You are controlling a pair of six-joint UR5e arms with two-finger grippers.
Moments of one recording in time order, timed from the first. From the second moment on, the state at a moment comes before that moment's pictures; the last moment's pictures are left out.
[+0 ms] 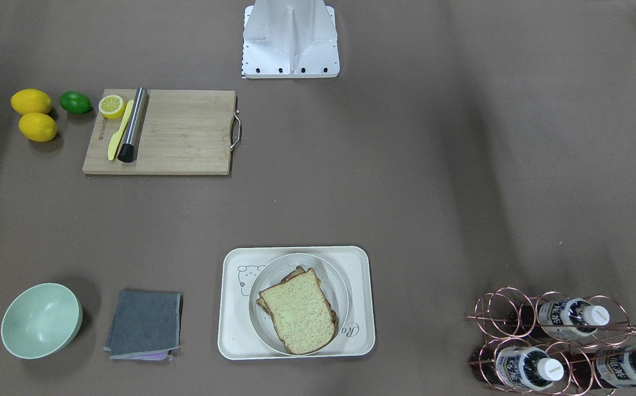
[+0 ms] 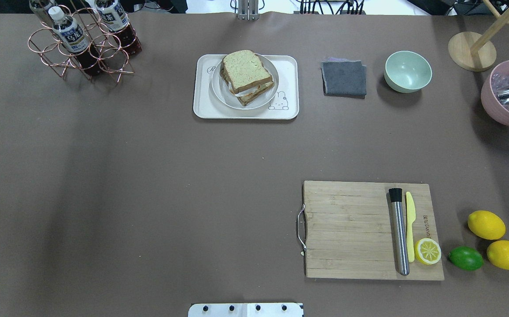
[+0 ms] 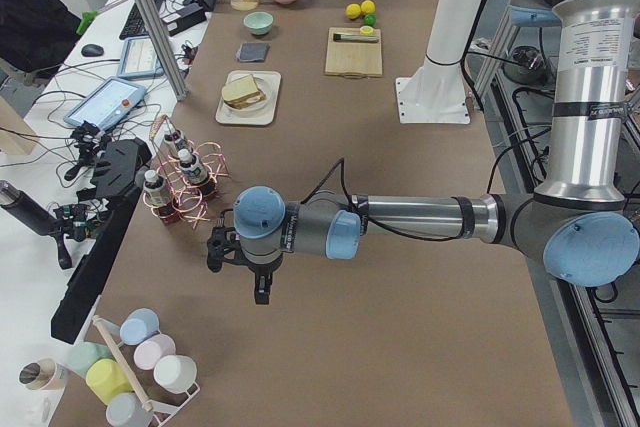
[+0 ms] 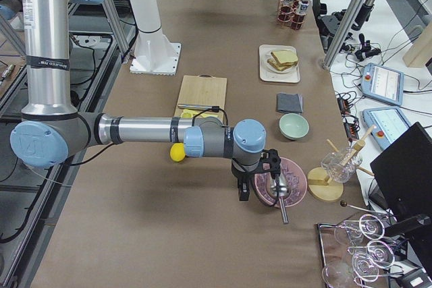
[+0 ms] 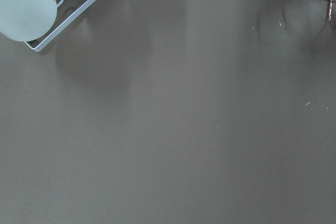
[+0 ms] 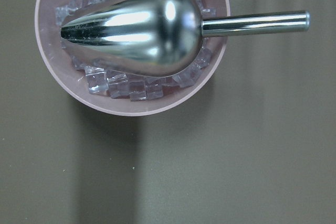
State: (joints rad) left arm -1.61 -1.57 -1.59 -1.70 -2.42 -0.11; right arm 1.58 -1.61 1.64 -1.58 2.35 -0.05
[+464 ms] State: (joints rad) left arm -1.61 -1.57 -1.60 -1.70 -2.42 -0.11; right arm 1.58 -1.60 1.64 -1.58 2.35 -0.05
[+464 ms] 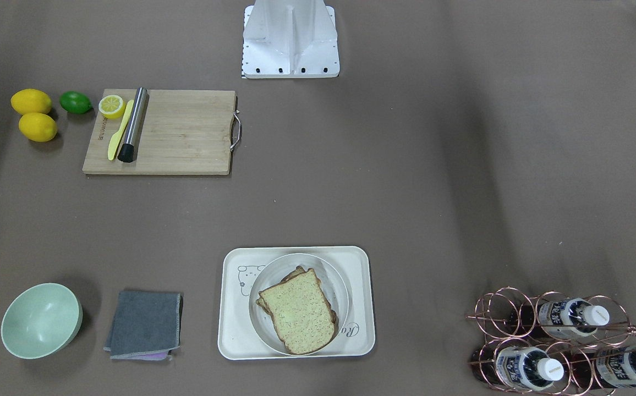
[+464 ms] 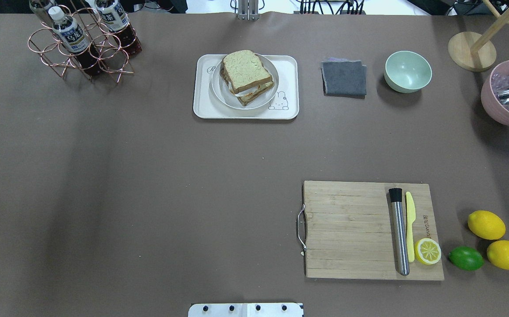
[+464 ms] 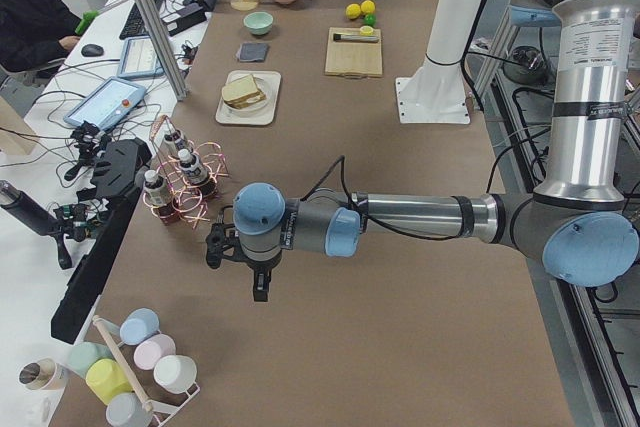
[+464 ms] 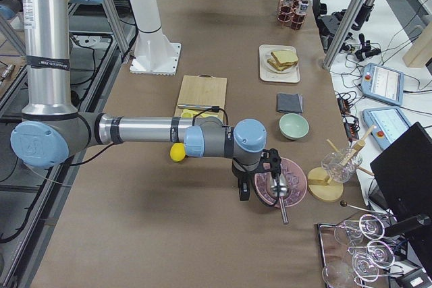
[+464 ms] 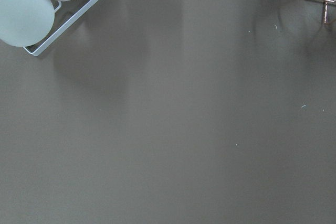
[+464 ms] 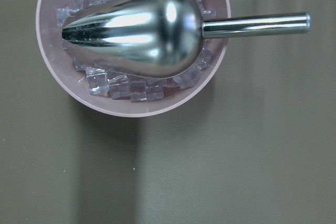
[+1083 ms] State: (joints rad) left arm -1.61 -1.57 -1.60 -1.70 -2.42 -0.11; right arm 1.58 -1.60 1.65 -1.58 2.35 -0.05
